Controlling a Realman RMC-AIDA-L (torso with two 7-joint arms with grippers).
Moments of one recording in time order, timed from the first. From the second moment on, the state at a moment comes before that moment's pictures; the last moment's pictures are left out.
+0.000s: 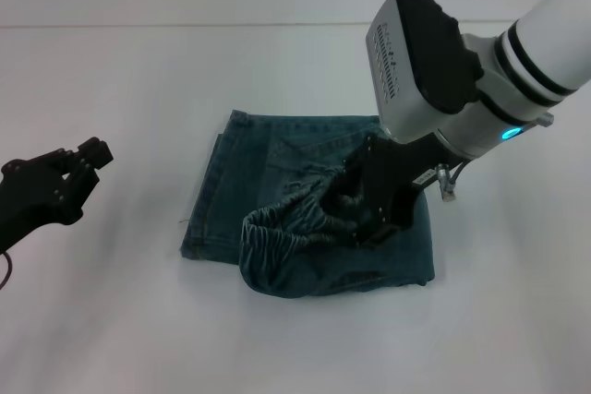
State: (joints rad) left arm -0.31 -2.17 0.35 0.61 1.84 1.54 -1.17; right arm 0.85 2.10 -1.36 -1.00 -2.39 -1.49 1.78
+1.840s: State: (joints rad) left arm -0.31 -2.17 0.35 0.58 1.84 1.52 -1.16; right arm 0.89 2.09 -1.48 -1.04 -2.46 -1.27 1.65
